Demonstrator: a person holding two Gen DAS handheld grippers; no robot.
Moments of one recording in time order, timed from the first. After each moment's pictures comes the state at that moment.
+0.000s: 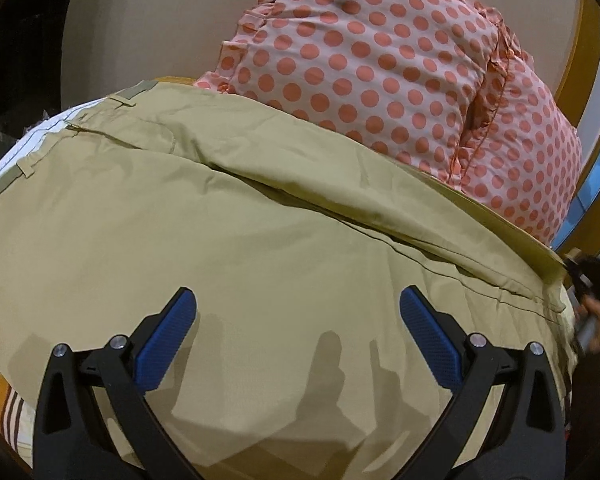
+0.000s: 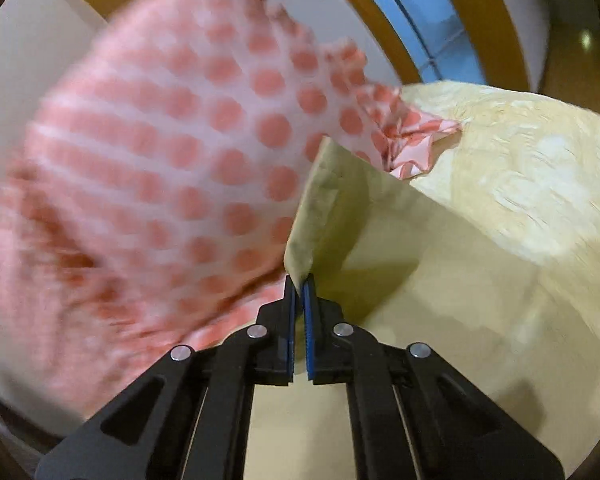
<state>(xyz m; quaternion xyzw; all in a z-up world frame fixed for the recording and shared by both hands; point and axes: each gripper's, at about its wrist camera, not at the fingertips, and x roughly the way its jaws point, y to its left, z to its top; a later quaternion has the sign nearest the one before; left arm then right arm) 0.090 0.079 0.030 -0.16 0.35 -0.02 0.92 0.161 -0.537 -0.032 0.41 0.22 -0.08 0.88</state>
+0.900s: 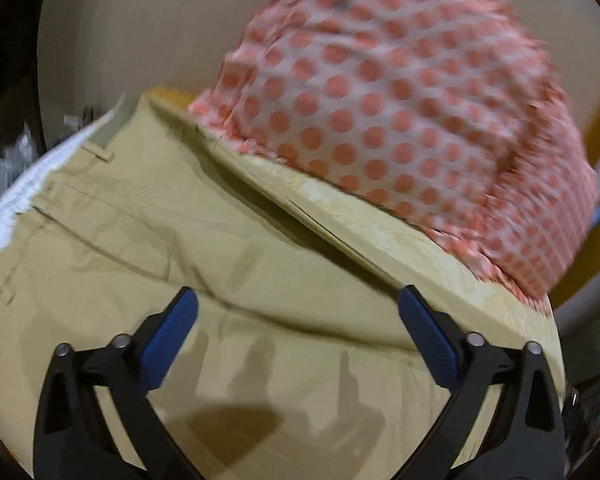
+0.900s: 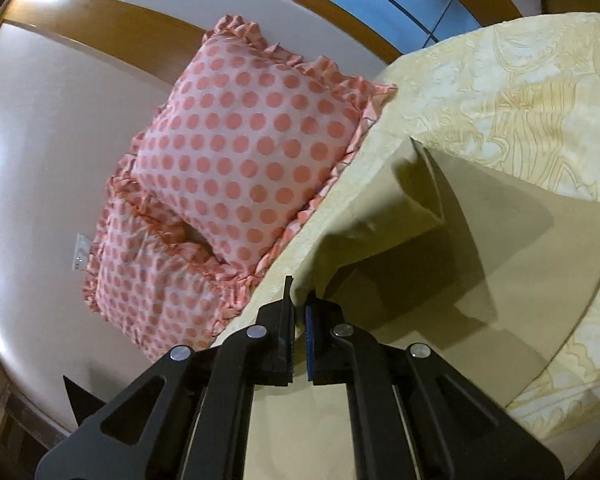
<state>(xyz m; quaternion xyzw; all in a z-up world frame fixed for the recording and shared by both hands) 0.218 0.138 0.071 -0.20 0.40 -0.01 0.89 0.017 -0.511 -0.040 0.50 0.17 0.00 0.85</state>
